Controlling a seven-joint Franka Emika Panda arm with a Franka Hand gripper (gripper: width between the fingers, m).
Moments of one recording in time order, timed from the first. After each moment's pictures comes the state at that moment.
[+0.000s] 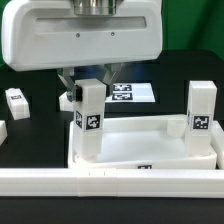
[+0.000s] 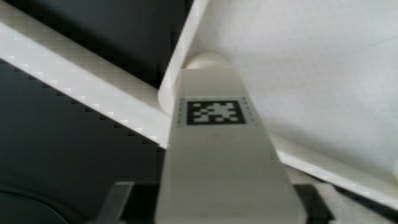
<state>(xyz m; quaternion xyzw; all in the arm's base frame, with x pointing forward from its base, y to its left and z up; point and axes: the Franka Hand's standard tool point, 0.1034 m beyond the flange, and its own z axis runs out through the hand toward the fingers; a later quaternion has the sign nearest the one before) 0.646 -0.059 0.119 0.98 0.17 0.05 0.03</state>
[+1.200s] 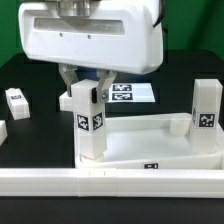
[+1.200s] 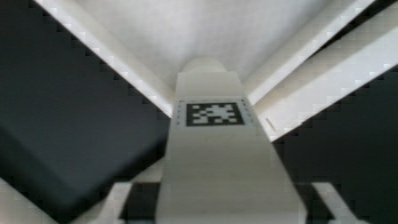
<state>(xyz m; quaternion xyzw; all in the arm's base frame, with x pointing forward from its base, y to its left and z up) 0.644 -0.064 0.117 0.91 -0.40 0.05 -0.02</state>
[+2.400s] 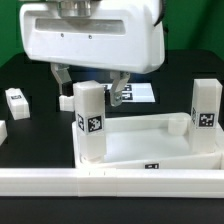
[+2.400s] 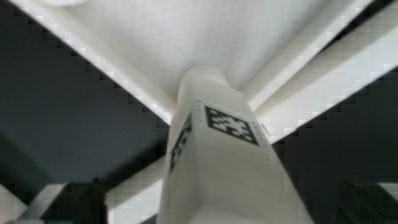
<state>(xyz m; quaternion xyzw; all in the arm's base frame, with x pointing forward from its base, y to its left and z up) 0.644 -0.061 0.117 0.97 -0.25 0.05 -0.02</state>
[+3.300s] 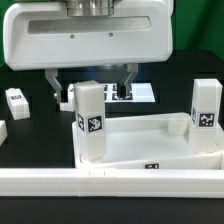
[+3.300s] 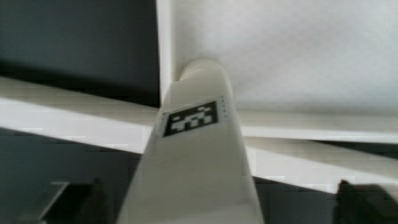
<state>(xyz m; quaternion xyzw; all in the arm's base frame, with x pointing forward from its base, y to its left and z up) 0.645 -0.058 0.117 0.99 0.12 0.05 0.01</state>
